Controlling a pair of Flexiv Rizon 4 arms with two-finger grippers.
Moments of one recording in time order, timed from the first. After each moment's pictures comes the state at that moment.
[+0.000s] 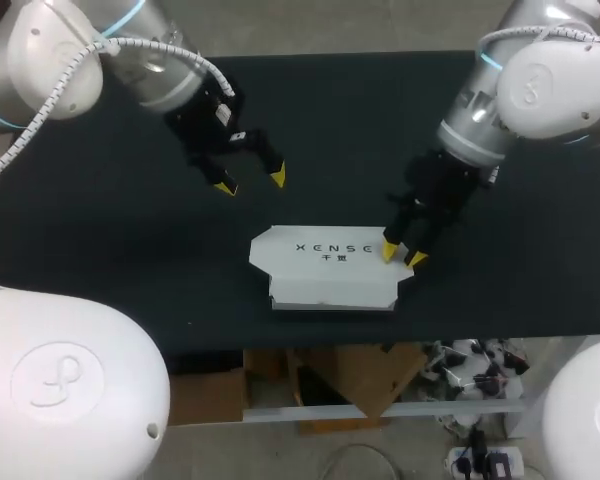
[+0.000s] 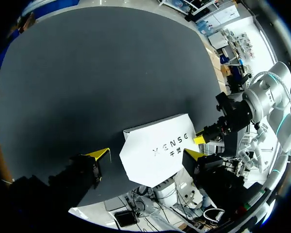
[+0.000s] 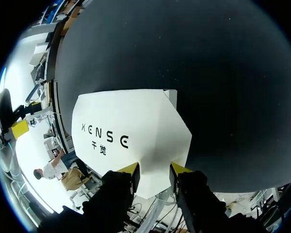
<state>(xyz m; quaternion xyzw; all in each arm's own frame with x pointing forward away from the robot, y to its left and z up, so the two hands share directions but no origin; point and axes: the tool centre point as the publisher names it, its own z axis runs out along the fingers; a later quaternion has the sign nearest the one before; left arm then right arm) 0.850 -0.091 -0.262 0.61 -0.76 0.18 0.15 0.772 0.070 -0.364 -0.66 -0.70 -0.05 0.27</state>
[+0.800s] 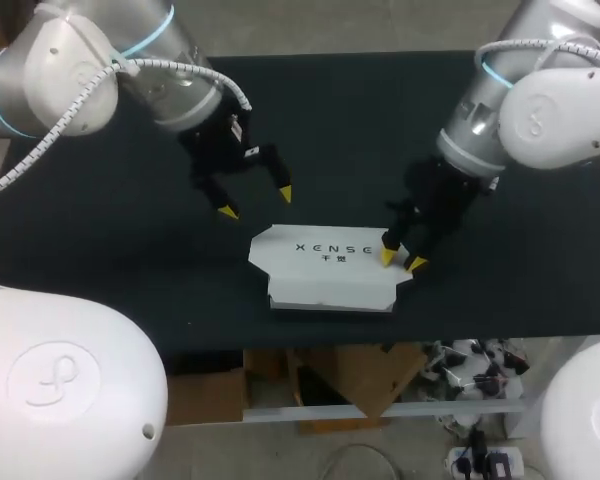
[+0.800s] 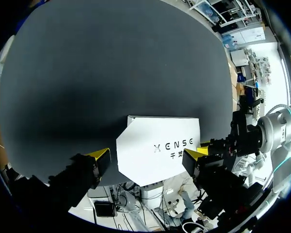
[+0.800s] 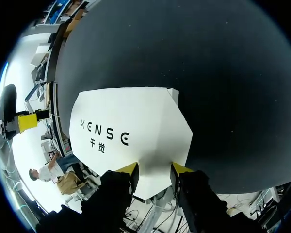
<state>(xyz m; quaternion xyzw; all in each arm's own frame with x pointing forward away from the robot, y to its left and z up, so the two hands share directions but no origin) 0.828 -0.099 -0.281 0.70 -0.68 0.13 0.16 0.765 0.072 -0.367 -0.66 -0.71 -0.07 0.24</state>
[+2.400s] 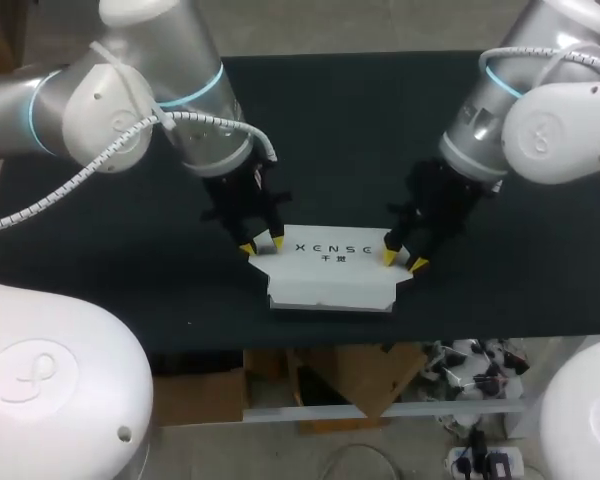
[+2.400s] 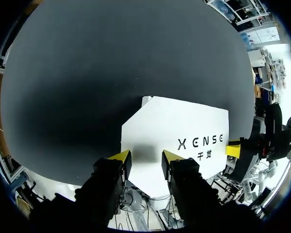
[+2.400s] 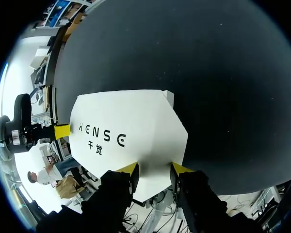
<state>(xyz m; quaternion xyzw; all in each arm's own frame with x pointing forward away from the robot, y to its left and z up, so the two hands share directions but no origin) 0.795 -0.104 -0.346 0.73 -0.68 0.07 0.12 0.767 0.069 -0.369 -0.67 -0.70 -0.08 0.22</state>
